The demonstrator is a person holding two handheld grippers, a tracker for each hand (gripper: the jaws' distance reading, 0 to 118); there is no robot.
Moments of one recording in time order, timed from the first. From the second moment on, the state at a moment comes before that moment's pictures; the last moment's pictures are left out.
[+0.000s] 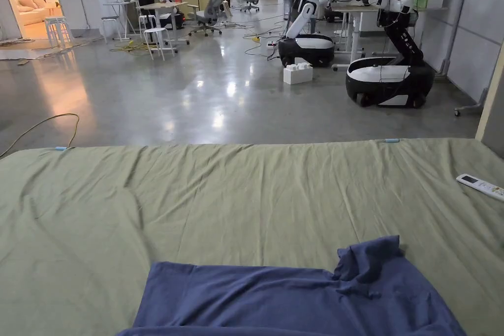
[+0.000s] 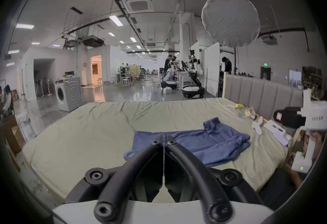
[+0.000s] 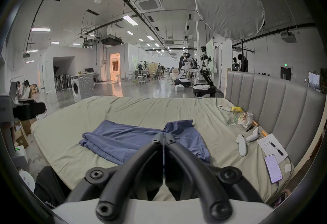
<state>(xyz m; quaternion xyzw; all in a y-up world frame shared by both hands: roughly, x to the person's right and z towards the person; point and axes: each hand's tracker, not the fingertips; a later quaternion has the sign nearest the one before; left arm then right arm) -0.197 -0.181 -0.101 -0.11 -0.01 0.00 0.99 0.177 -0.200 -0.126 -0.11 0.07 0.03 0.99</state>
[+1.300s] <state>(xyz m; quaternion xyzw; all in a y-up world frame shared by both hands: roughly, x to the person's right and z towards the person) -0.264 -0.373 -0.363 -0.44 0.04 0.03 0.90 0.225 -0.241 -0.141 -0.25 0.03 0.02 0.97</state>
